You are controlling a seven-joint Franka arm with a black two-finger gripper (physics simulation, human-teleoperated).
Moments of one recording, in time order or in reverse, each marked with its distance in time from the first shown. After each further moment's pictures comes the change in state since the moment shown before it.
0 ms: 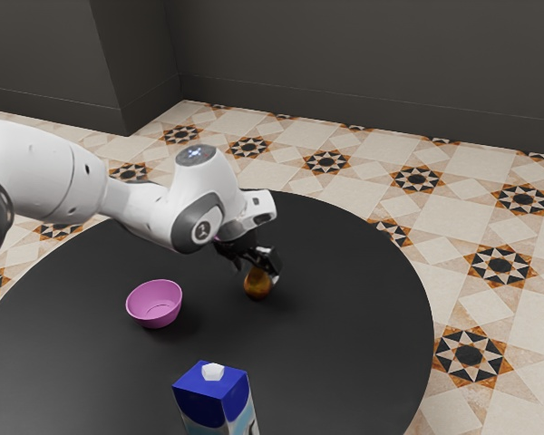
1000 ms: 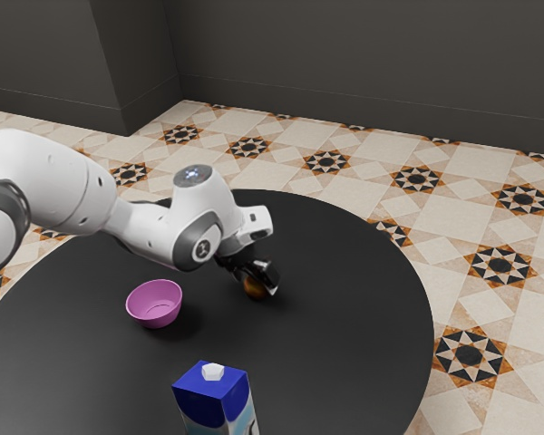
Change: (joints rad) arm 0.000 0.071 0.019 -0.017 -0.017 0.115 0.060
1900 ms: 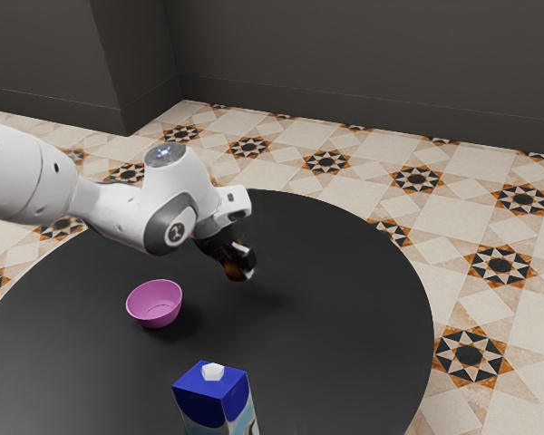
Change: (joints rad) arm 0.000 -0.210 0.031 -0.141 0.009 -0.034 -0.034
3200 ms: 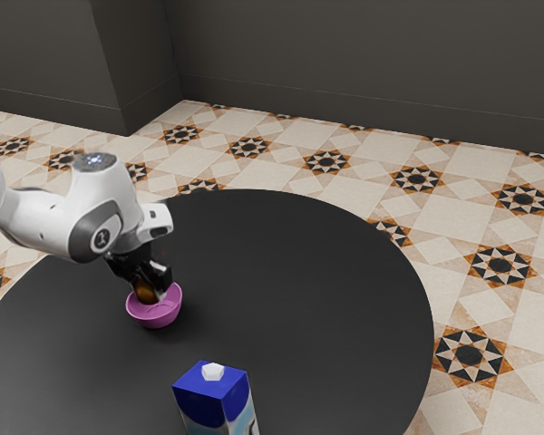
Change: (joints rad) arm 0.001 -0.189 0.225 -0.244 0.070 -0.124 0.014
